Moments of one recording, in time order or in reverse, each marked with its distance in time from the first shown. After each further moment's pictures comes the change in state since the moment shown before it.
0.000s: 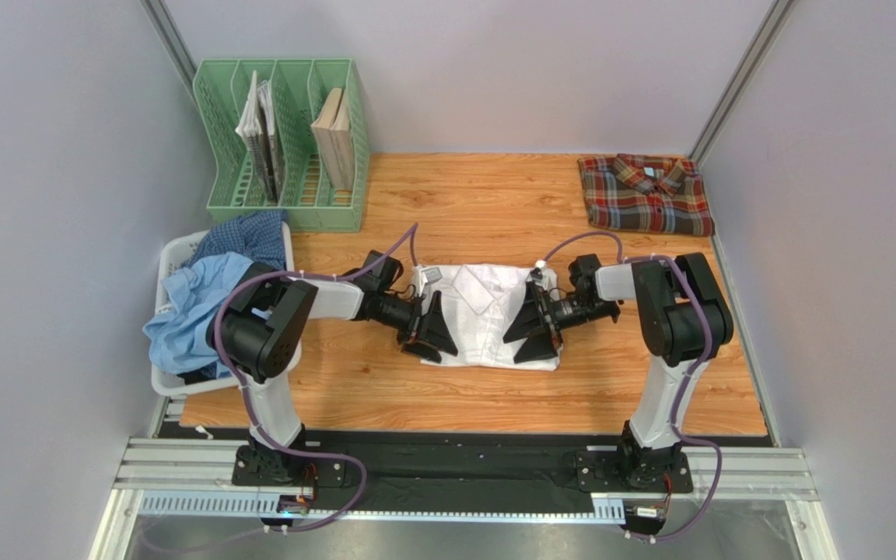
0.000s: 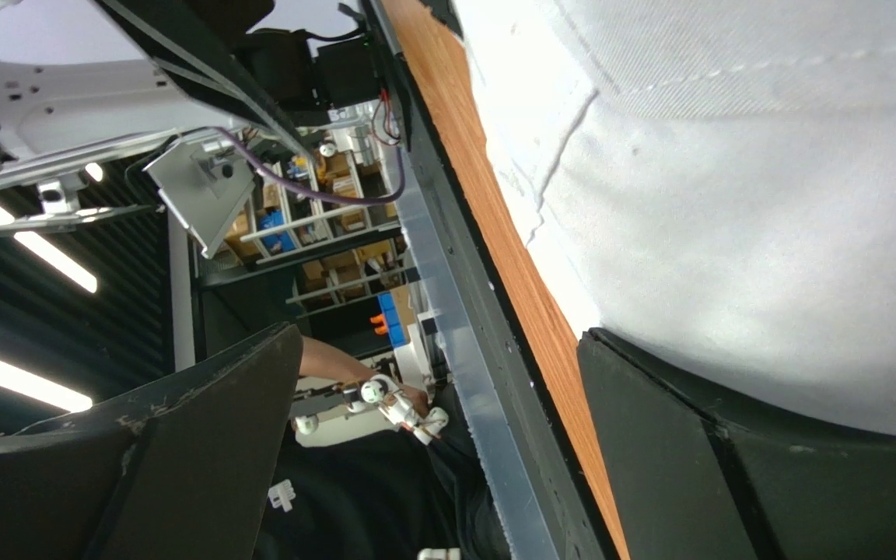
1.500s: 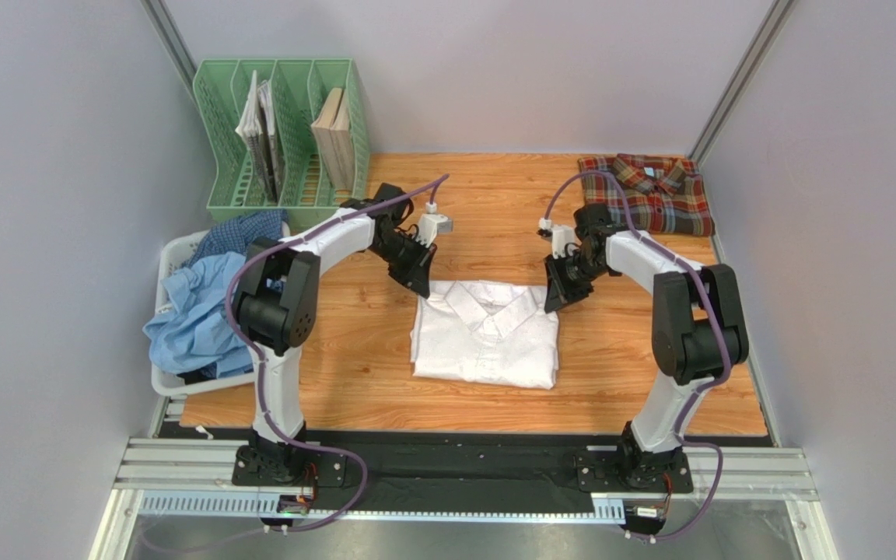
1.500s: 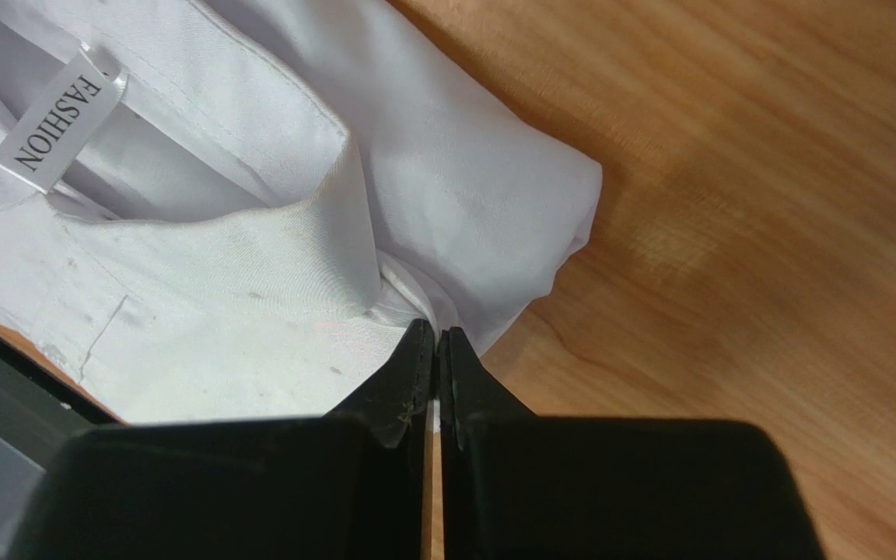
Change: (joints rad) left arm 0.081 0.166 0.660 -0.692 -0.439 0.726; right arm -0.012 -0.137 0.267 -0.148 0.825 -0.253
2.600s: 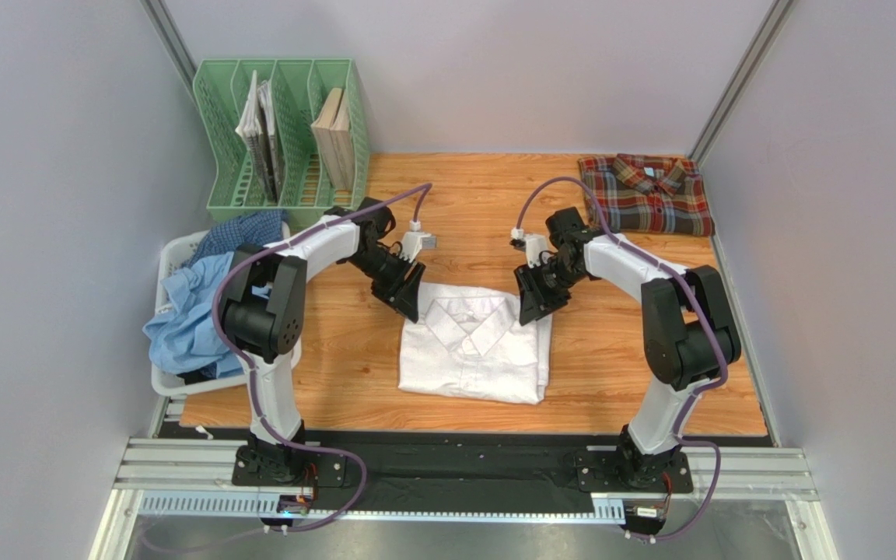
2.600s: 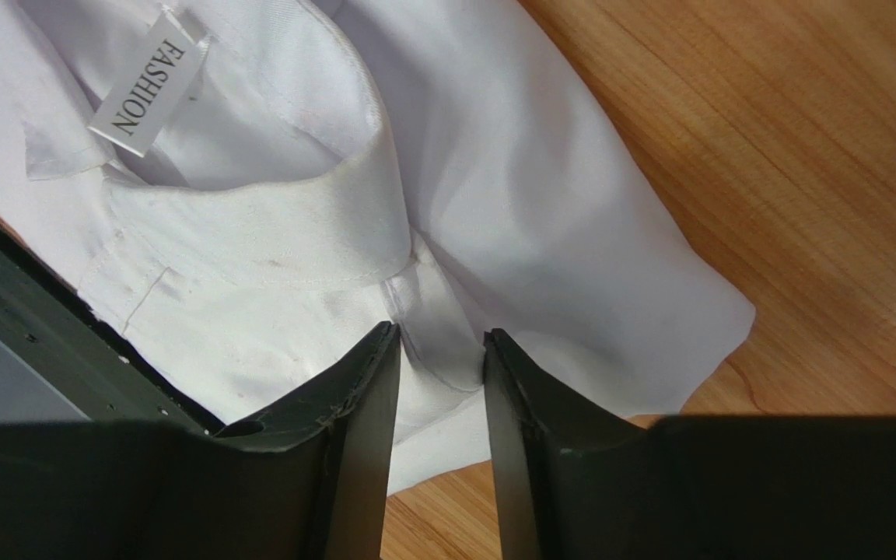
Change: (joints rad) left arm 0.045 -0.051 -0.123 -0.124 0.061 0.030; right arm 0.143 0.014 0.019 -0.027 -0.047 0.027
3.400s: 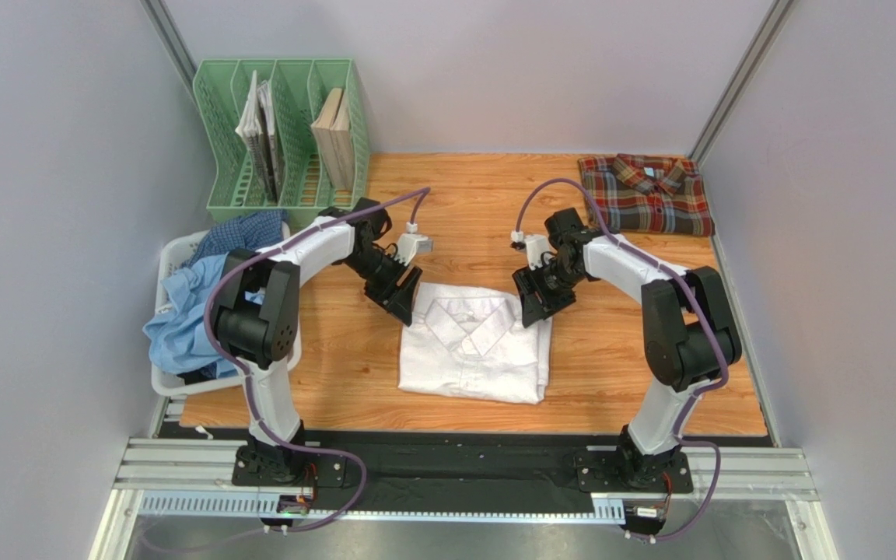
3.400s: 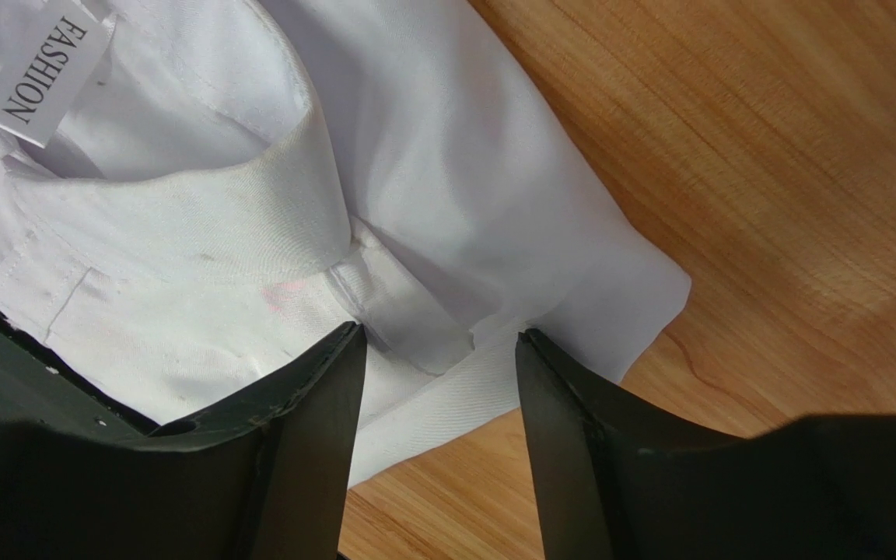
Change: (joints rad) left arm 0.006 -0.053 -0.026 -0.036 -0.060 0.047; right arm 0.004 -0.011 -0.005 -0.010 0.092 -0.034
